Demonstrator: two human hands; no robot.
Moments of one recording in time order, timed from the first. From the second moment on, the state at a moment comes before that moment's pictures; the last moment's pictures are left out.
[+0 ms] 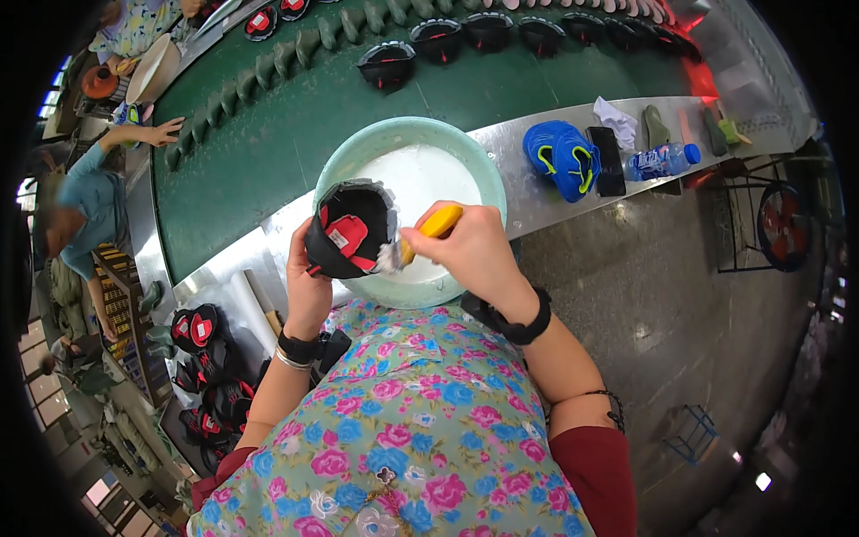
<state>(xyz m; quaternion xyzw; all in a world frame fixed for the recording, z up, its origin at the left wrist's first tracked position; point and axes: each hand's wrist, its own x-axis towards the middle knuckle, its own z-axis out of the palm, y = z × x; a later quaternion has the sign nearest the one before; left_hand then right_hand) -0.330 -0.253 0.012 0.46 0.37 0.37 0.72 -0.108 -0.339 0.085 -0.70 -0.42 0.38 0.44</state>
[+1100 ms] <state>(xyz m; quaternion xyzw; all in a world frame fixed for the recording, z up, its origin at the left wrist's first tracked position) -0.243 0.055 -0.114 0.34 0.44 0.39 0.74 -0.045 -0.333 0.065 -0.71 -0.20 0.40 0.55</state>
